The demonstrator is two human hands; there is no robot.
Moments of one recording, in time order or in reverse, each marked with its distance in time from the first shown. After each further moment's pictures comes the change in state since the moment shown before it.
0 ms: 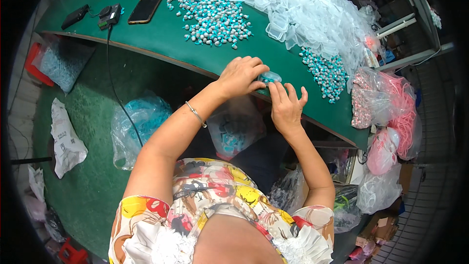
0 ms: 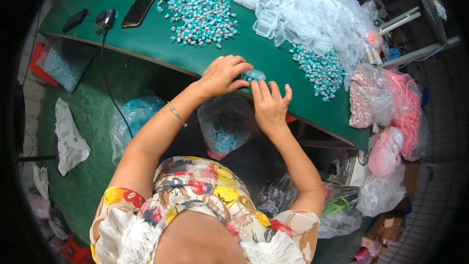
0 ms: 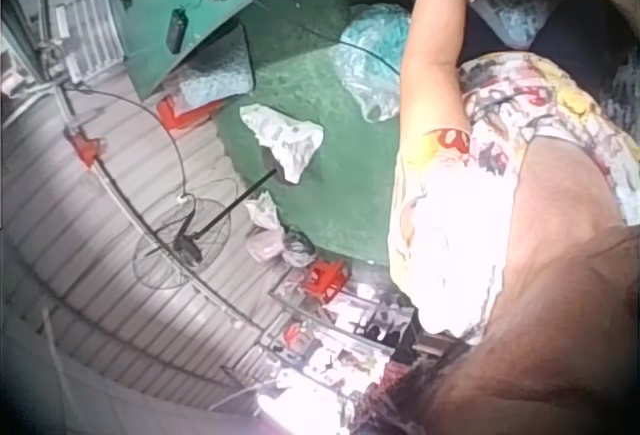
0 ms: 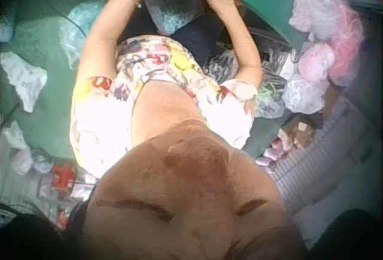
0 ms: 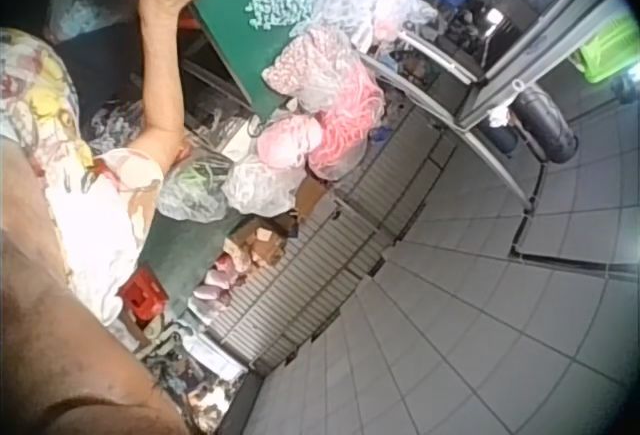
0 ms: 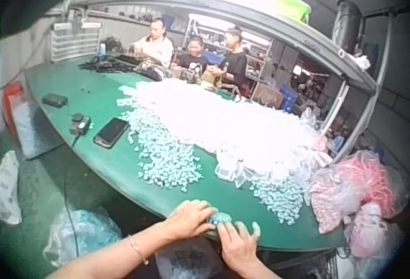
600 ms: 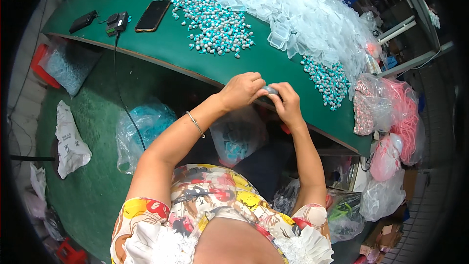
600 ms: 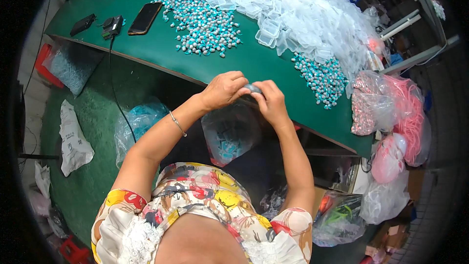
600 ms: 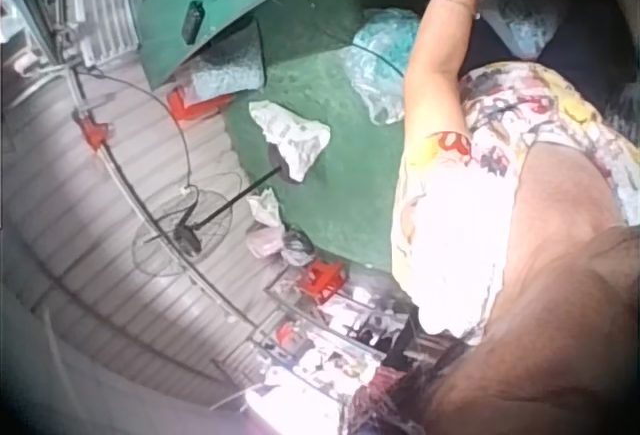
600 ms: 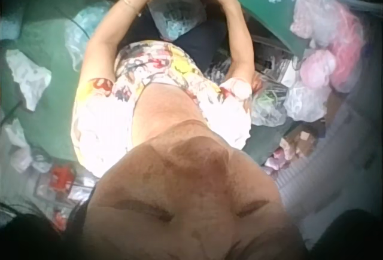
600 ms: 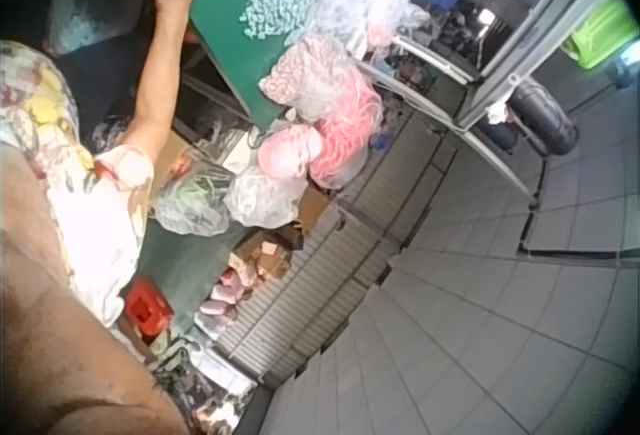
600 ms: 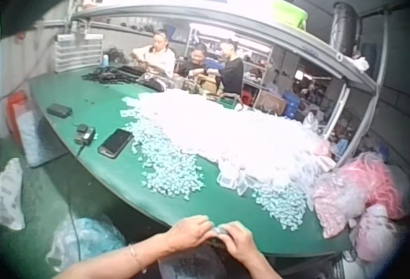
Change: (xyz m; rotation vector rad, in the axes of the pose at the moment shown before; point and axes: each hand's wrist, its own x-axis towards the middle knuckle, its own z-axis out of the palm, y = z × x) left_hand -0.007 0.002 0.004 -0.104 0.086 0.109; right_hand 0.025 0.025 0.023 0.914 -0.010 0.187
